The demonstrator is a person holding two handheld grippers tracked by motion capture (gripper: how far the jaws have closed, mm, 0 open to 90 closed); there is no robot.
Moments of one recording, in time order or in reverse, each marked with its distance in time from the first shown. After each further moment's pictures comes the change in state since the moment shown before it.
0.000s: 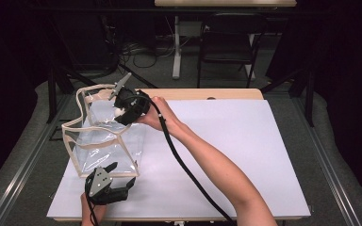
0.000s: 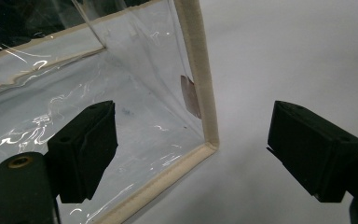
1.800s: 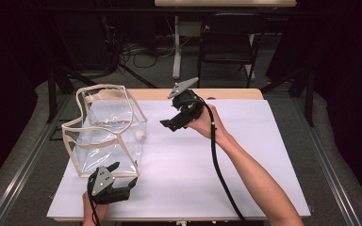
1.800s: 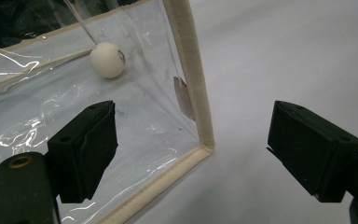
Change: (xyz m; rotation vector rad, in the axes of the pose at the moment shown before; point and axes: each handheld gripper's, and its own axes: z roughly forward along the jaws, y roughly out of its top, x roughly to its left) left arm -0.002 0.002 0.003 0.009 -0.007 0.007; right arm -0.035 -0.114 -0.076 -0.067 -0.107 0.175
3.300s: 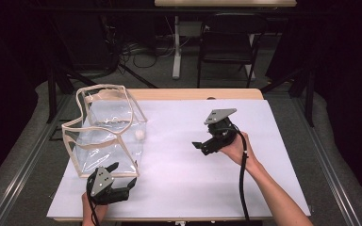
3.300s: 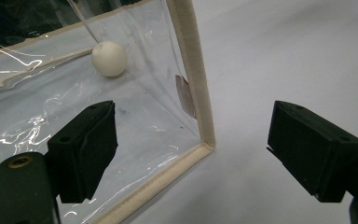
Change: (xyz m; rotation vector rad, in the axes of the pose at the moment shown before) left arm 0.000 -0.001 -0.002 0.005 0.001 -0.002; right arm 0.003 -0.113 -0.037 0.000 -0.081 0.082
